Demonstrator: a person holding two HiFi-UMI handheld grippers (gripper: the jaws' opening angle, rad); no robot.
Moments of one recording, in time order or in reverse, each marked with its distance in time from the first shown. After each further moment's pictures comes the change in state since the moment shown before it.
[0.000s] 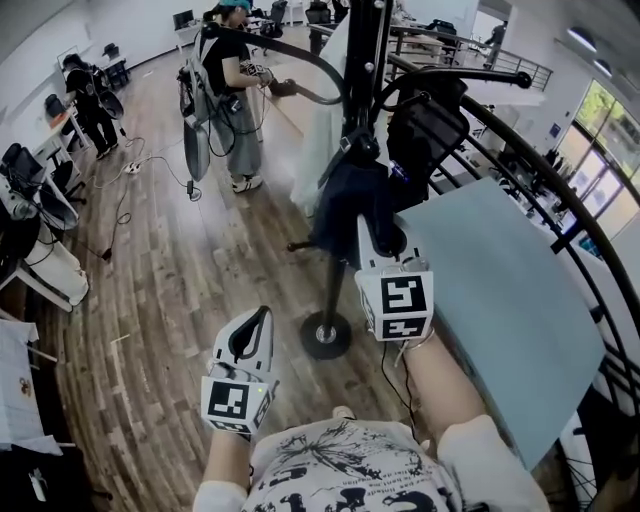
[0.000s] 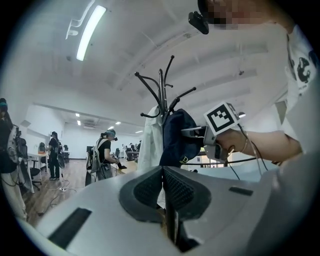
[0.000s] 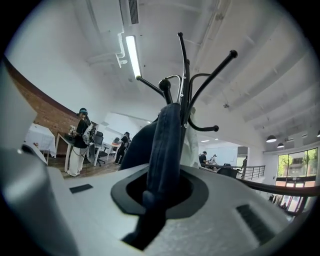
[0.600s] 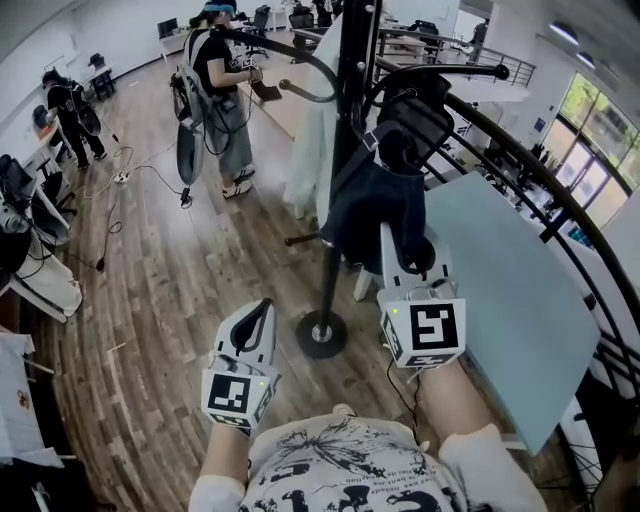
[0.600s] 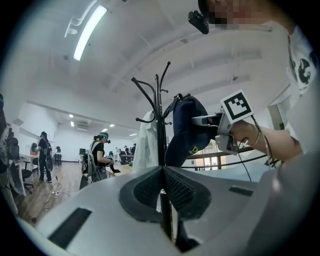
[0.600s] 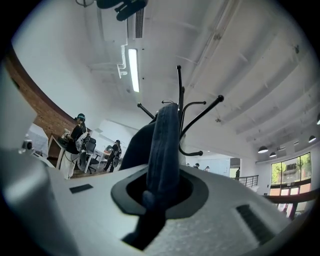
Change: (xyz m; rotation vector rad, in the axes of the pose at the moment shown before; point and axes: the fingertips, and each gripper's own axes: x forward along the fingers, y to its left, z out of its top) left arm -0.010 -0.008 0.022 0.005 -0.032 -0.070; right arm -0.080 -0.006 0.067 -0.035 -0.147 -0.087
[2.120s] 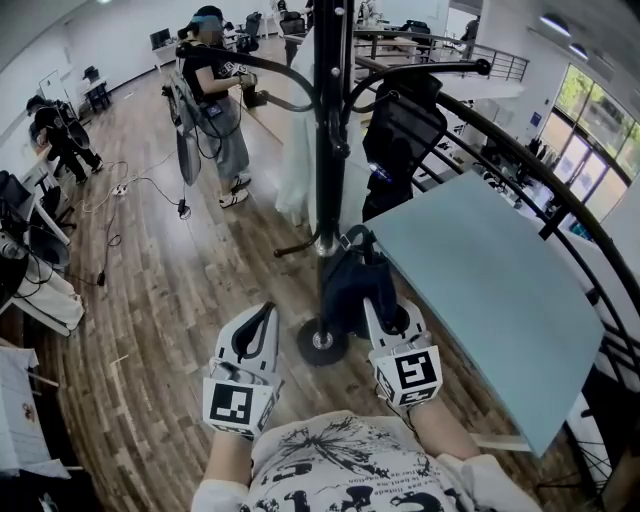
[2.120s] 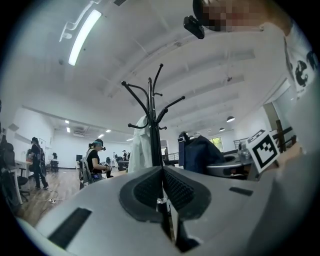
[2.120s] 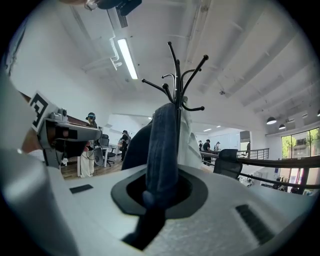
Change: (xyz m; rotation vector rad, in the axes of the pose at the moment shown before) left arm 0.017 -0.022 0.023 0.037 -0.050 -0.025; right arm -0.065 0.036 -0.139 0.158 0.208 0.128
